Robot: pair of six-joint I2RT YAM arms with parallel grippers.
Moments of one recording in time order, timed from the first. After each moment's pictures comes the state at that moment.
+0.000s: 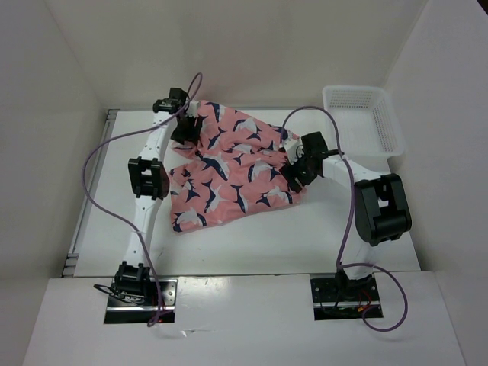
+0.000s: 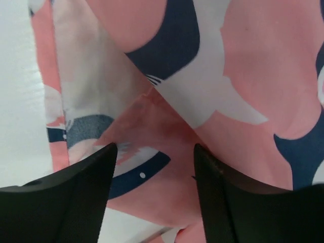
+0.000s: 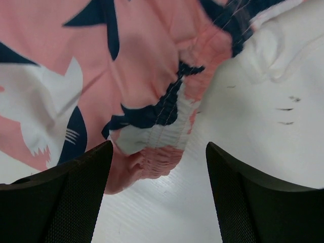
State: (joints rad) left arm -0.09 2.83 2.89 -1.19 0.15 0.08; right arm 0.24 1.72 1.10 -0.42 -0.18 -0.48
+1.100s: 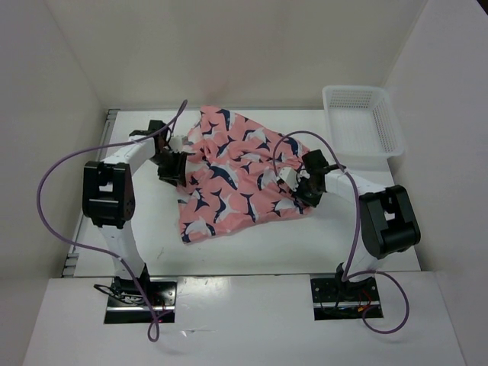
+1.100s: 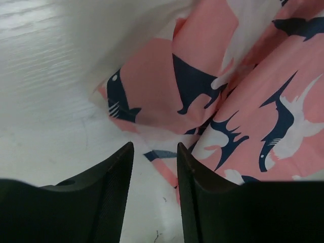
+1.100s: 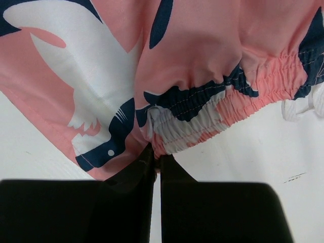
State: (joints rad) left arm -0.05 1.92 1.44 -0.84 0.28 0.07; right arm 0.27 1.61 0.91 -0.54 -0.17 -0.84
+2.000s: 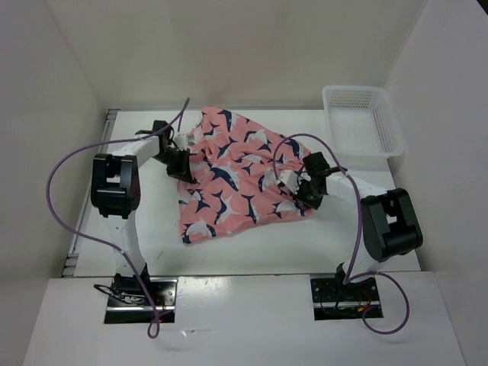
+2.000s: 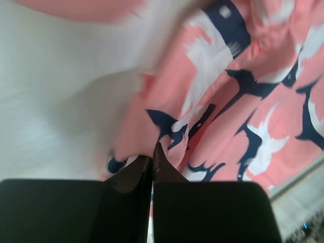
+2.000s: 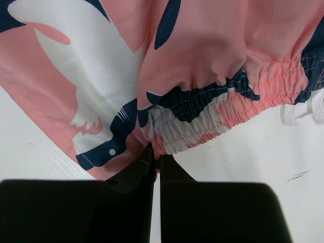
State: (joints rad) left arm -0.05 2.08 1.50 -0.77 0.53 0.07; right arm 0.27 1.58 0.87 -0.54 -0.17 -0.87
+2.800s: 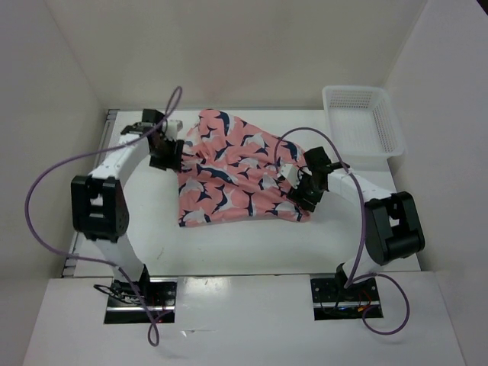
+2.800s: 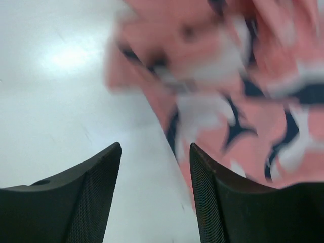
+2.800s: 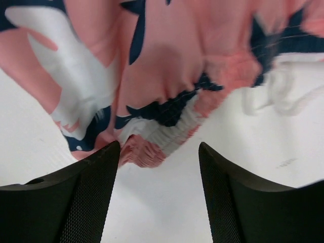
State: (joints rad) left arm -0.01 1.89 1.57 -0.79 0.21 0.07; right arm 0.27 1.55 0.91 -0.60 -0.18 -0.83
